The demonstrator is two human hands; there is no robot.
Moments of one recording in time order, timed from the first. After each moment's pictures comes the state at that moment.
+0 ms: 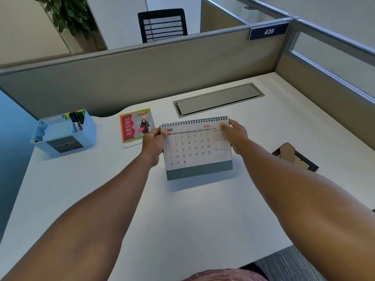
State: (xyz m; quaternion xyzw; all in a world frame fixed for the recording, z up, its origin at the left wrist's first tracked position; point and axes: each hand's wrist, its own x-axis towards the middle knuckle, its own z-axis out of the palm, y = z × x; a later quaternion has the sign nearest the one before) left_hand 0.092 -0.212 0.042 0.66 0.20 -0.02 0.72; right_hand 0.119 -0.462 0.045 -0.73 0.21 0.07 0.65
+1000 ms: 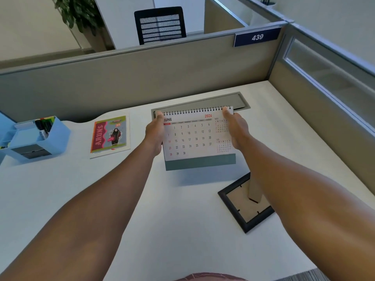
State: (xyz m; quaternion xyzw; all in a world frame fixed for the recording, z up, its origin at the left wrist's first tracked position) left_hand 0.186 -0.379 0.086 0.66 0.28 -0.02 0.69; right_hand 0.224 -0.605 0.066 -0.72 0.17 0.07 0.67
